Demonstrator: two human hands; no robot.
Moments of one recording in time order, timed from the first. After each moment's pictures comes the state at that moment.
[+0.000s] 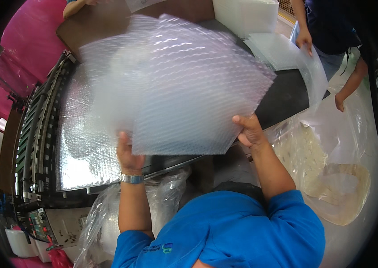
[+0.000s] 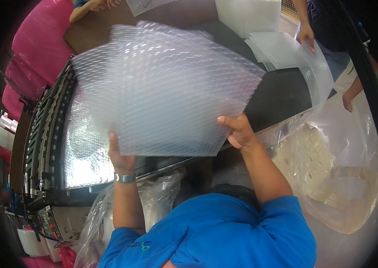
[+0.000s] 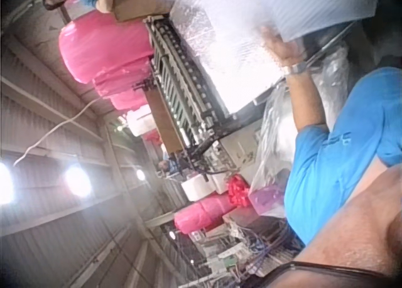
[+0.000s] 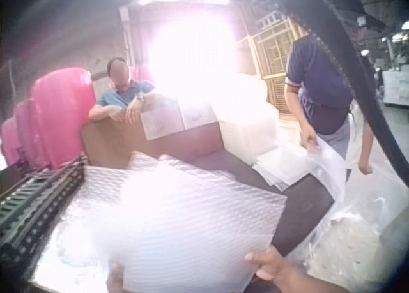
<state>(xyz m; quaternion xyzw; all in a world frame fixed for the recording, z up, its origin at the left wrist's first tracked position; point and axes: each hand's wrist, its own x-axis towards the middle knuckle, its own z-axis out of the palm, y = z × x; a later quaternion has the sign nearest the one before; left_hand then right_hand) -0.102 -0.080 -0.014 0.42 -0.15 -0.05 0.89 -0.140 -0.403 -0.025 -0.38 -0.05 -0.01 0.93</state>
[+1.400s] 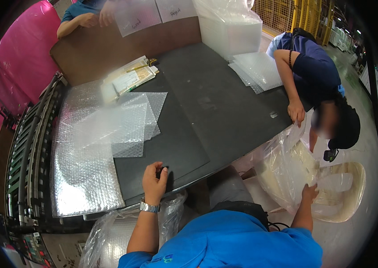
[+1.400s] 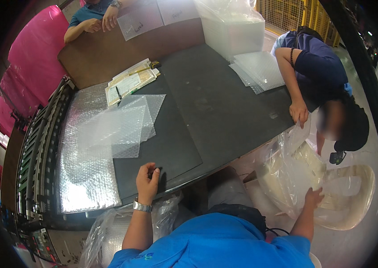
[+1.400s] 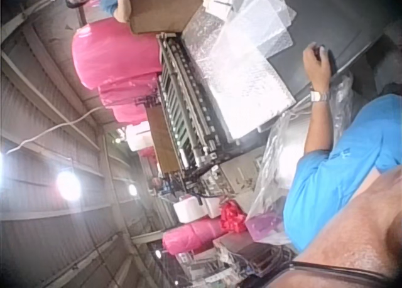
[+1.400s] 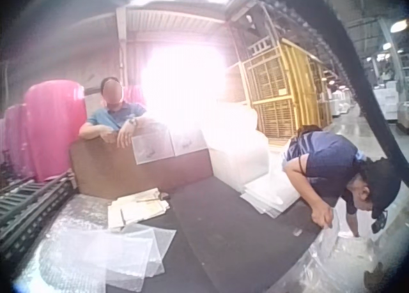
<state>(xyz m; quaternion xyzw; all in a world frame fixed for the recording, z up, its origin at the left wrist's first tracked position) -0.124 -0.115 -0.061 0.86 -0.13 0.16 0.46 -0.368 -0.601 -0.142 -0.63 0.77 -0.10 0.10</state>
